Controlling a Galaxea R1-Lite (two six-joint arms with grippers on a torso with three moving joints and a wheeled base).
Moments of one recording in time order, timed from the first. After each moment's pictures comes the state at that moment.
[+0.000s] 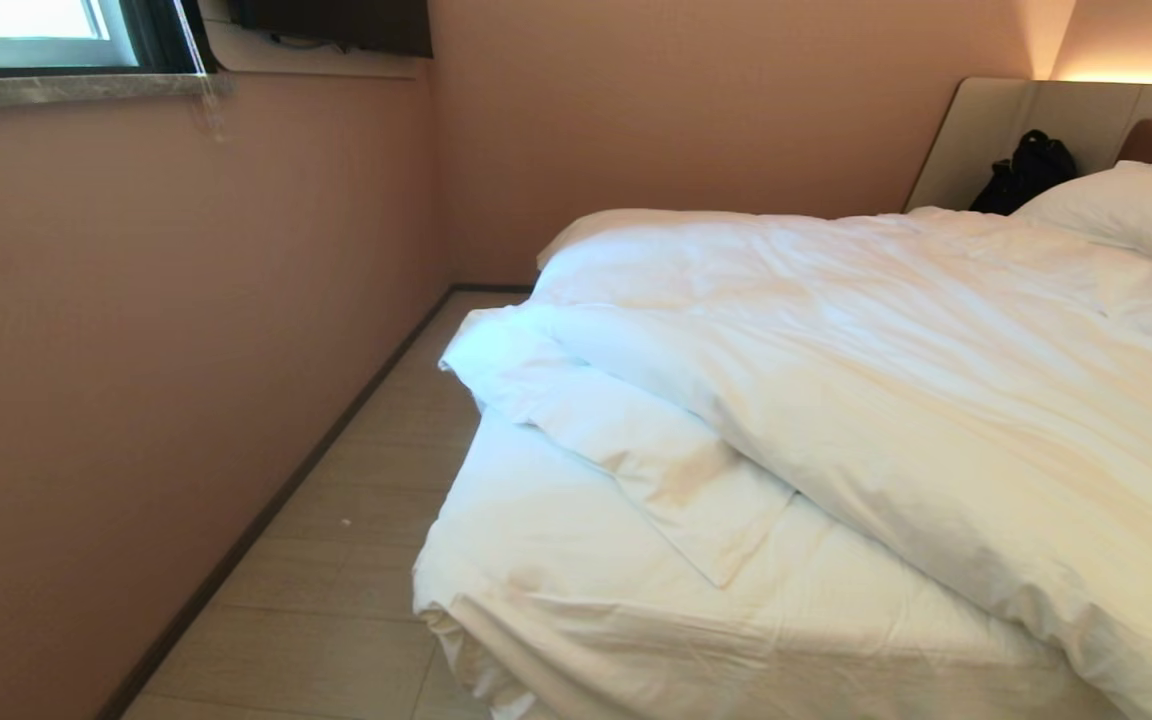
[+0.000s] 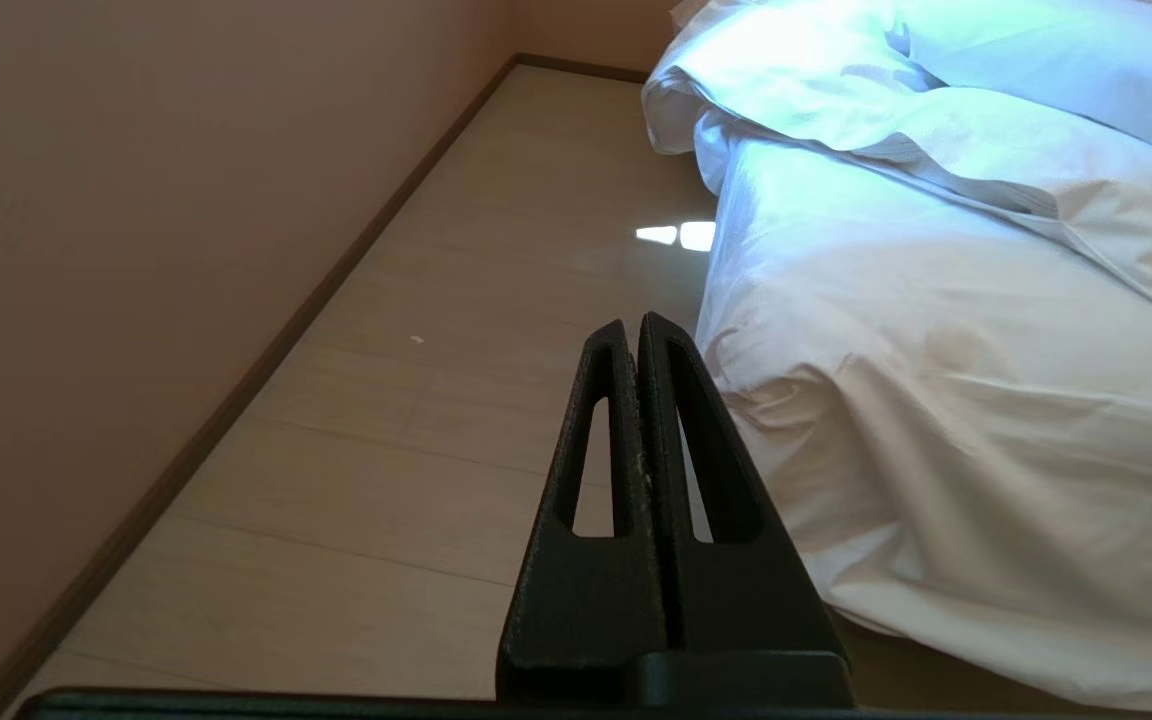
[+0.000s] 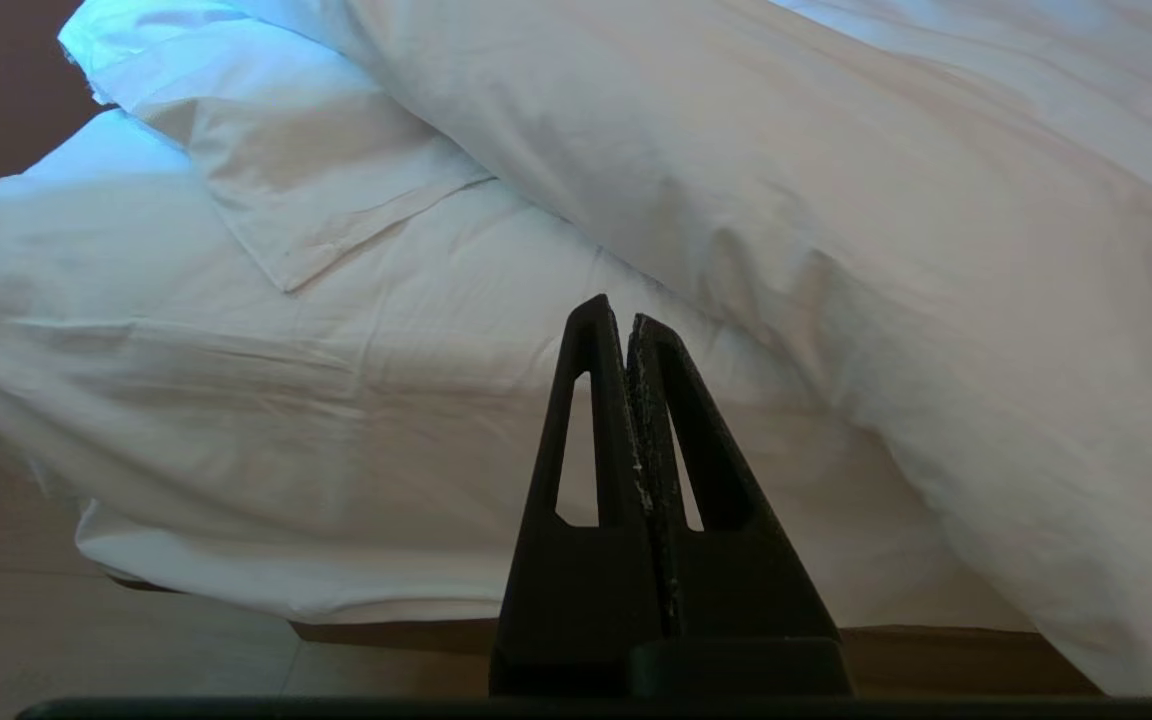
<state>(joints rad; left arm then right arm) 0.01 0.00 0.00 -0.02 0.03 -0.11 0.00 0.00 0.00 0.00 0.00 0.01</state>
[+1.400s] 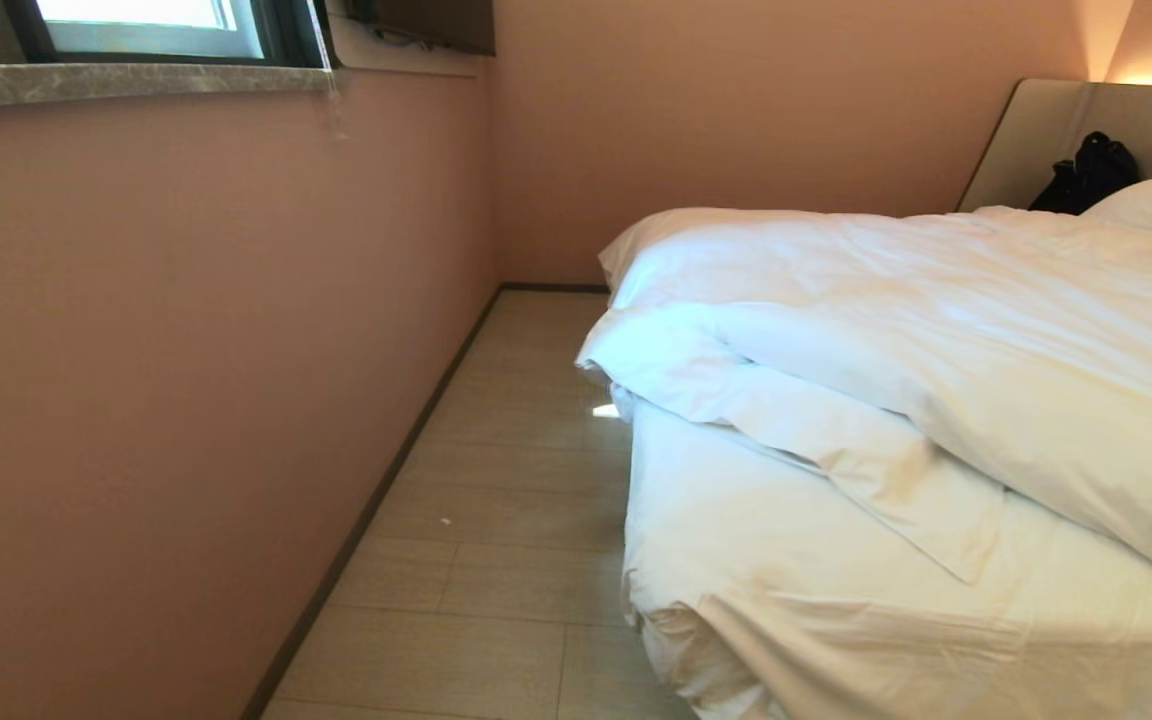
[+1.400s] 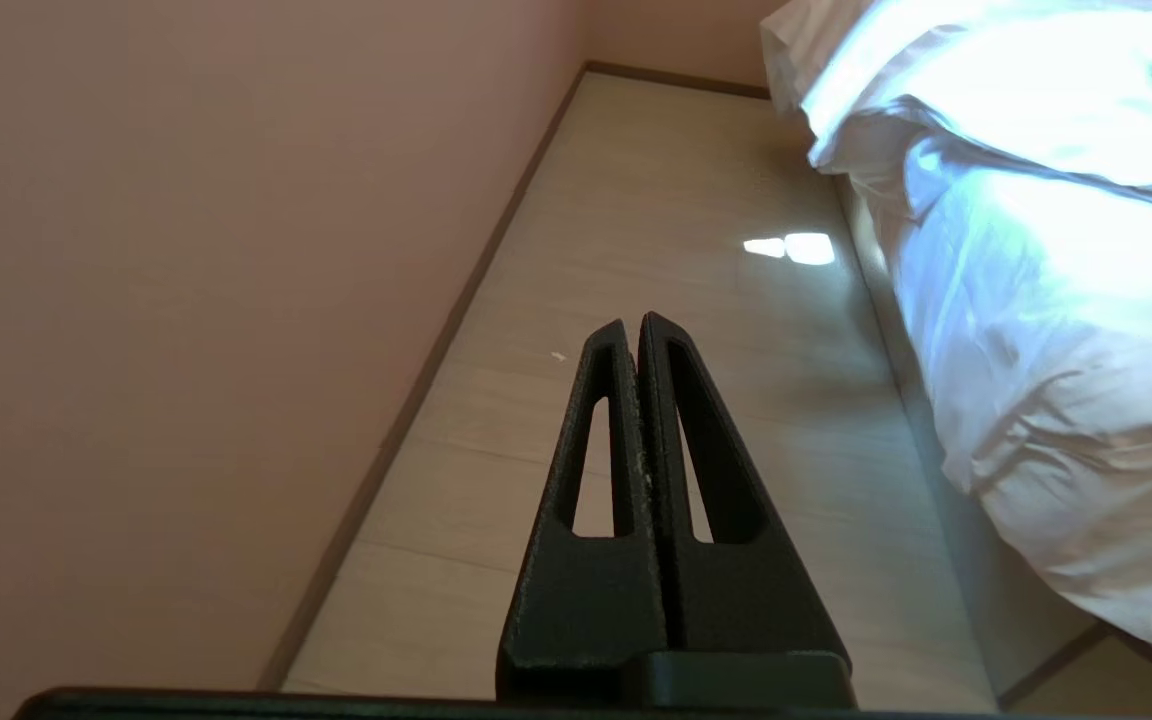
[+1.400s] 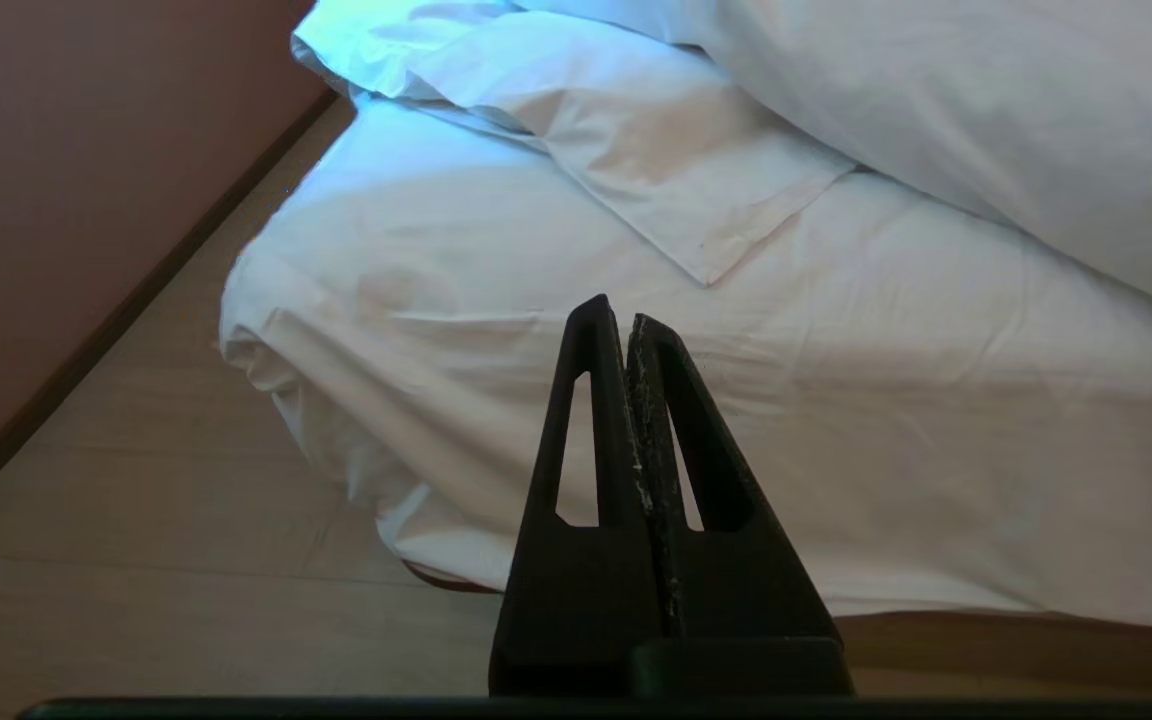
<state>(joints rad) 0.01 0.00 0.00 -0.02 0.03 -0.11 0.00 0.00 0.00 0.00 0.00 0.01</state>
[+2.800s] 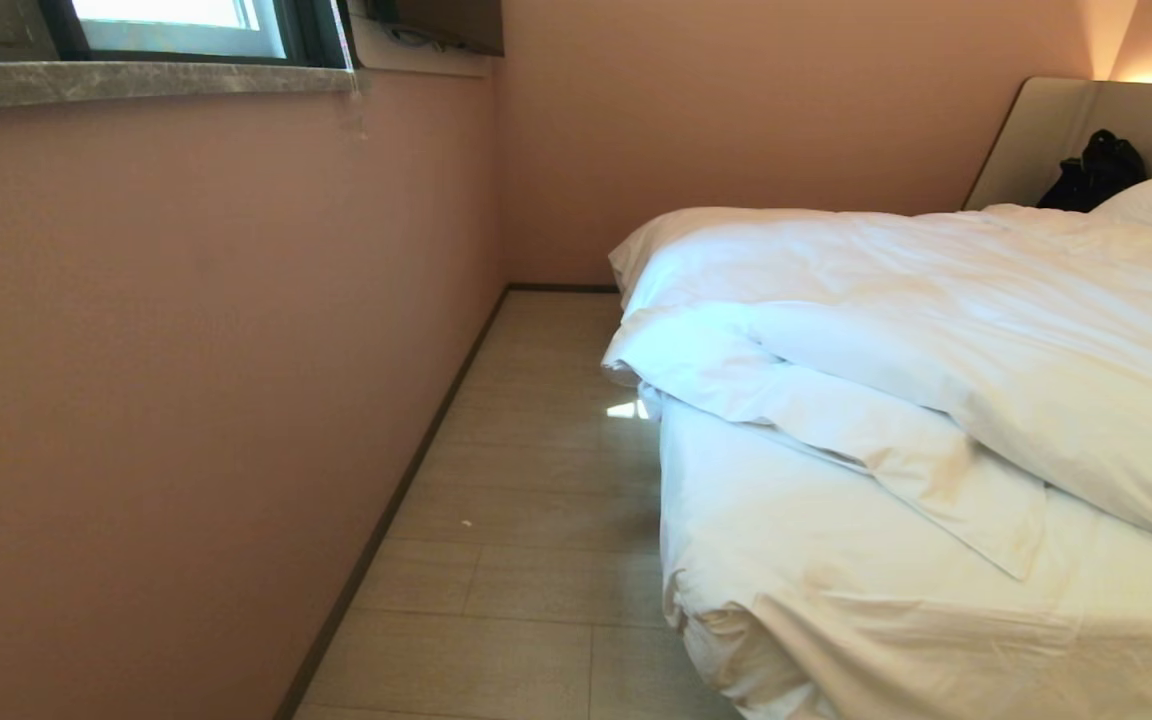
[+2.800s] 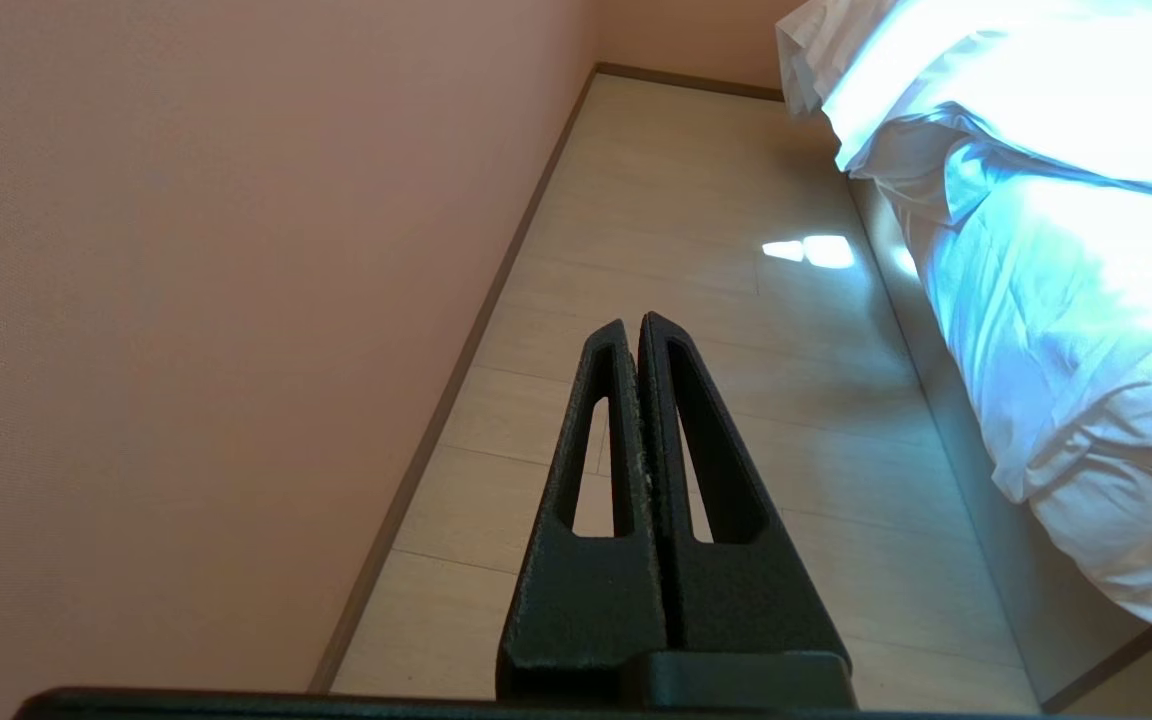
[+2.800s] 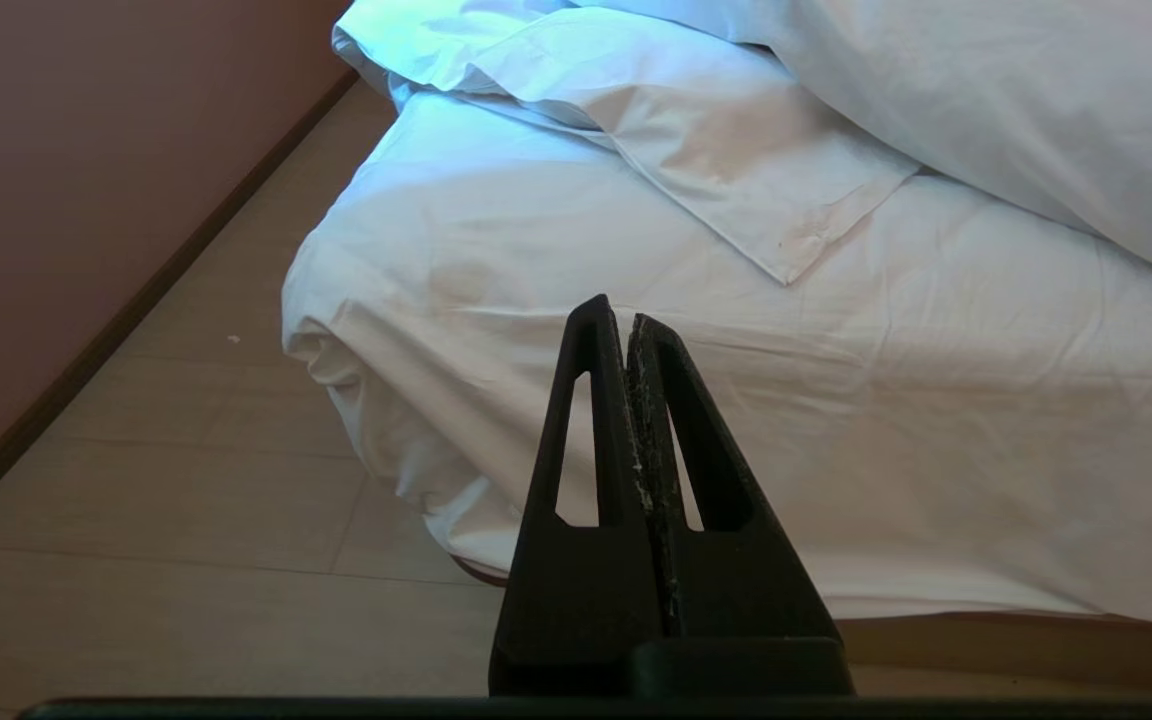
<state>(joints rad) 0.01 0.00 0.00 -0.02 0.03 -0.11 0.00 0.00 0.00 0.00 0.01 -0.01</state>
